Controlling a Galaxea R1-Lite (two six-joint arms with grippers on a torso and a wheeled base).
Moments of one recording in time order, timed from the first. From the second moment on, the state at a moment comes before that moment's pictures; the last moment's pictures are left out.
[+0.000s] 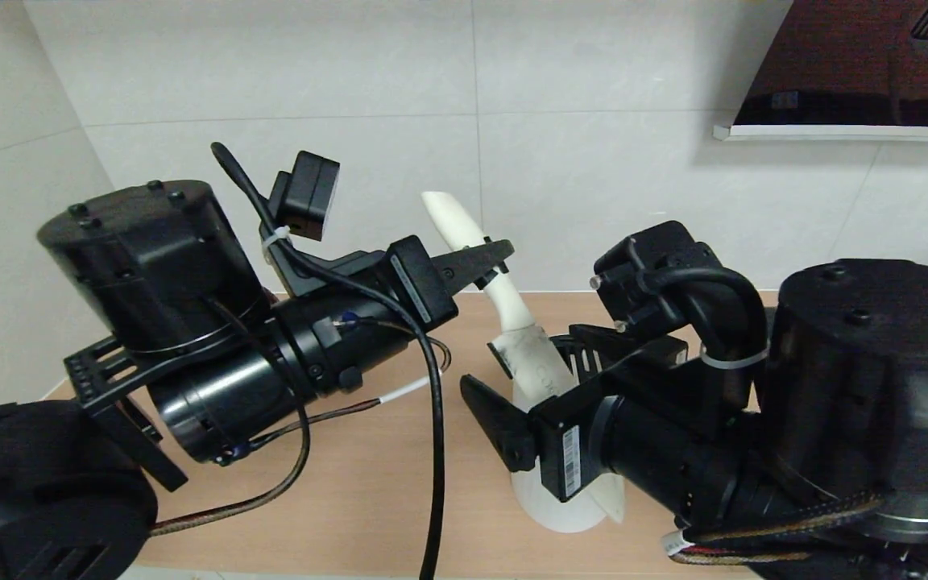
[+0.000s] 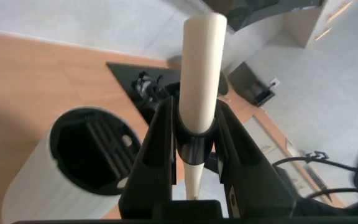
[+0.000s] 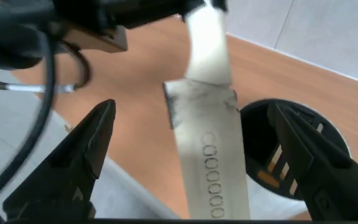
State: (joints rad) left arm -0.69 1.63 -0.80 -0.96 -0.19 -0.73; right arm 1.10 1.61 -0.88 -0.62 -0.47 0.07
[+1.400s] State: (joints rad) left arm -0.64 1.81 -0.87 -1.45 -0.37 -0.11; right arm 0.76 1.37 -0.82 -0.59 -0.41 -0.03
